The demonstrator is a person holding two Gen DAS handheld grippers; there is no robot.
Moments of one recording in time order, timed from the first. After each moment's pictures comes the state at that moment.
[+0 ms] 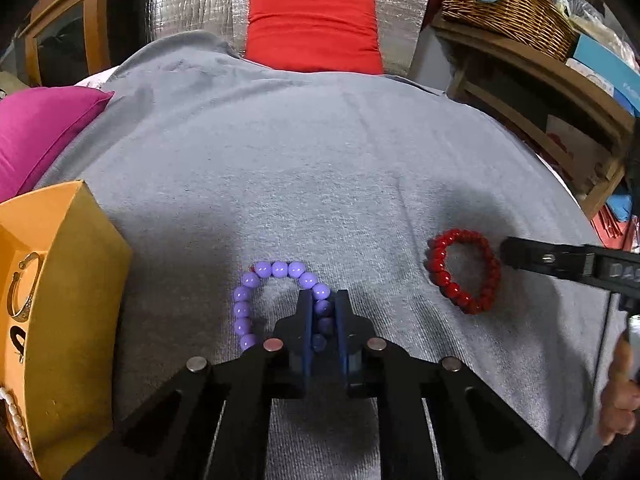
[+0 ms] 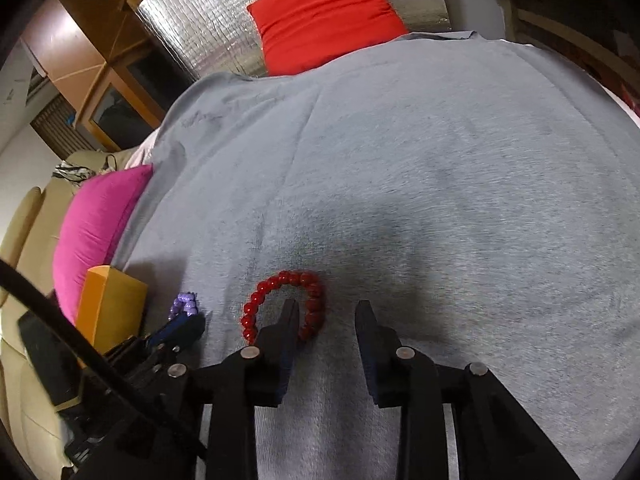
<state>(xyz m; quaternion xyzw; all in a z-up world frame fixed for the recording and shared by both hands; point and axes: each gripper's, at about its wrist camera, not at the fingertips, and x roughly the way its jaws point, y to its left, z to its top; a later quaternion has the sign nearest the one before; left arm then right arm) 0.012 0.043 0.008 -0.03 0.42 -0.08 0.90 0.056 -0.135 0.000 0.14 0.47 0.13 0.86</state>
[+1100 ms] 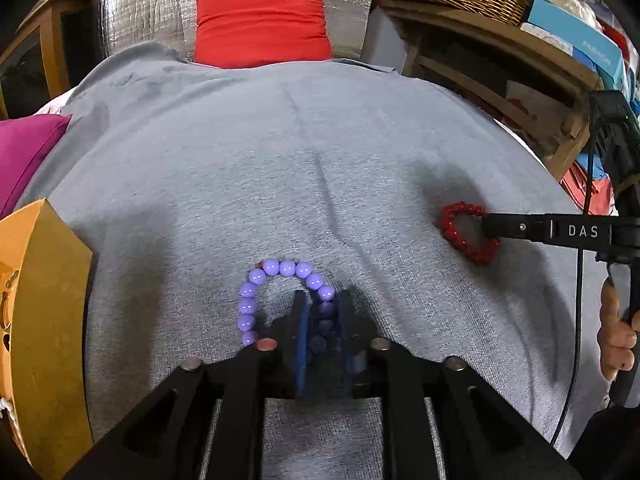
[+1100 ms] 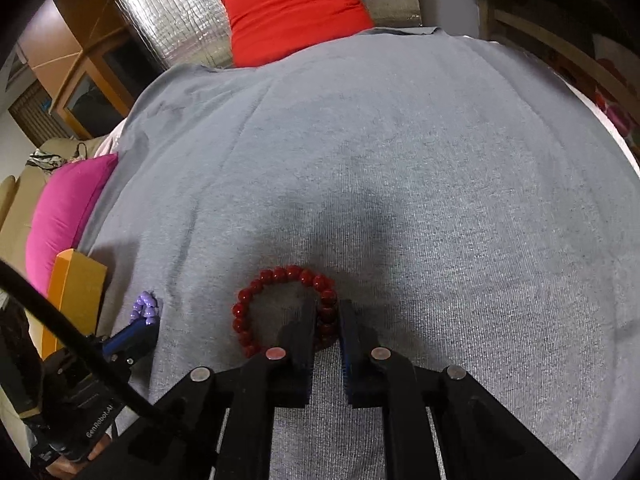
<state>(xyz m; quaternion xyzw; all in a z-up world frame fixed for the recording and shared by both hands) -0.007 0.011 0.016 0.01 0.44 -0.13 0.89 0.045 -0.186 0.001 0.11 0.49 0.09 0.86</state>
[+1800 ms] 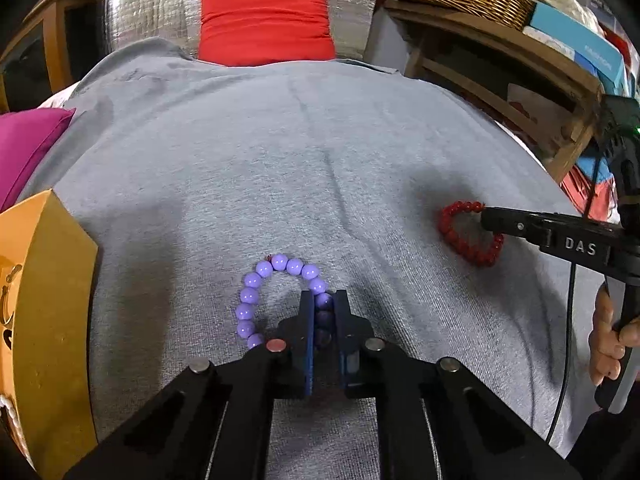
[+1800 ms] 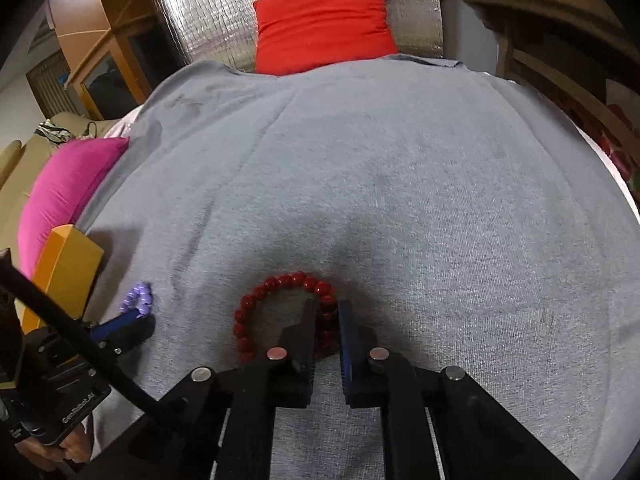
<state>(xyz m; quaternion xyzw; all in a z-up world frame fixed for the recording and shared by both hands) -0.011 0.019 0.017 0.00 0.44 -0.13 0.89 0.034 -0.163 0.008 0.06 0.45 0.10 0.89</state>
